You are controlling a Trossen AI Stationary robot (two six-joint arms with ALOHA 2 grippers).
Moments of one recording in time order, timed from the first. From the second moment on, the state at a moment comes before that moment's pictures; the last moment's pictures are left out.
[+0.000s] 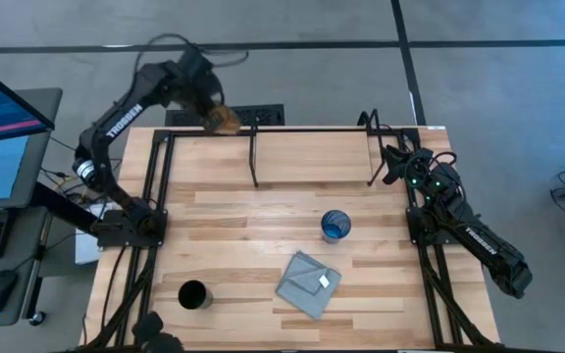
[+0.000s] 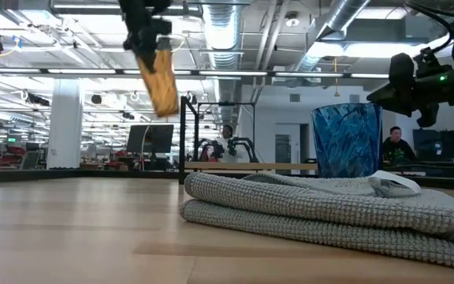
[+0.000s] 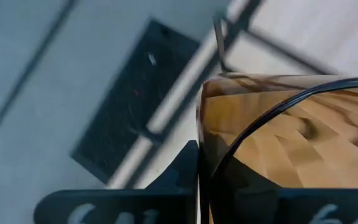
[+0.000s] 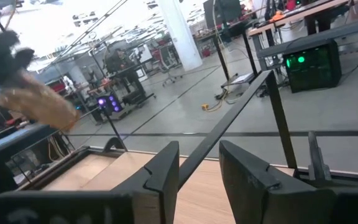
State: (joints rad) left arm 0.83 1.58 1.83 -1.26 -0.10 0.28; right arm -0.87 0.03 0.00 0.03 -0.02 0.35
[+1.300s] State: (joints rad) left arm 0.57 2.14 2.34 -1.38 0.06 0.16; right arm -0.87 0.03 0.01 0.01 -0.02 0.45
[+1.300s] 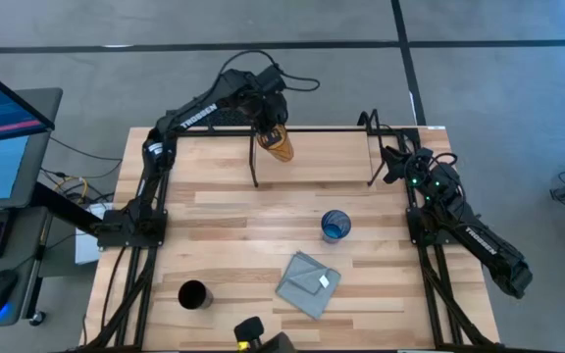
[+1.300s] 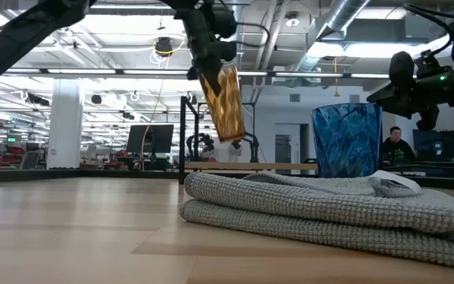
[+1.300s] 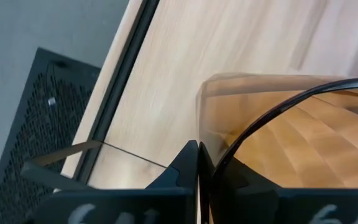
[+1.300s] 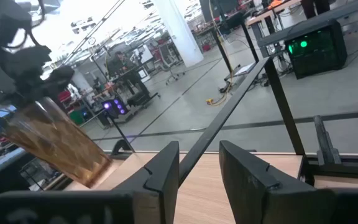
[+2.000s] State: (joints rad) left arm 0.58 2.22 2.34 -1.40 0.01 0.10; right arm -0.87 0.03 0.01 0.01 -0.02 0.44
